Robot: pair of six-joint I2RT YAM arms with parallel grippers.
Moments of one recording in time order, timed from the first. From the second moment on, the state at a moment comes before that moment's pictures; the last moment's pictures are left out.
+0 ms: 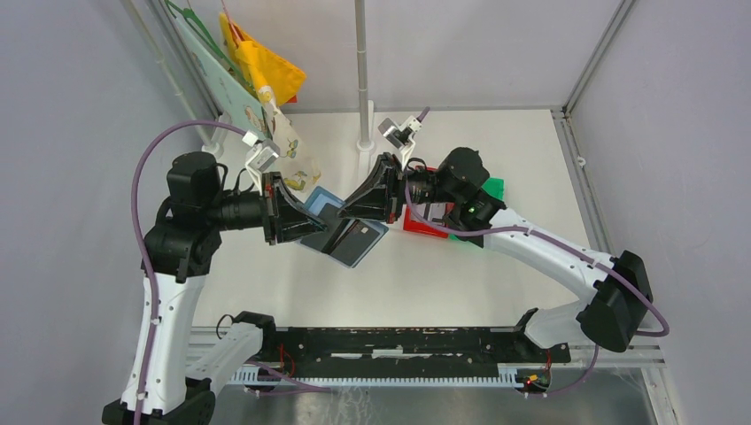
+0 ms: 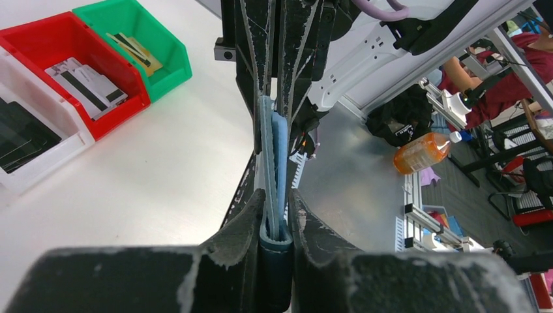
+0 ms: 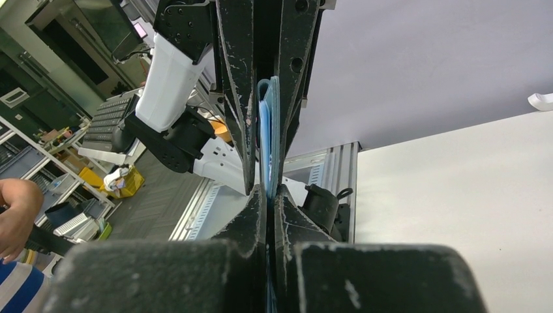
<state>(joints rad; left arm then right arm) -0.18 0.88 1.34 -0.84 1.15 -0.20 0.84 1.39 1.15 0.57 -0.84 0.74</state>
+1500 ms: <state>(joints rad) -0.18 0.87 1.27 -0.71 0.90 -0.33 0.87 1.34 0.92 0.80 -0.69 0.99</state>
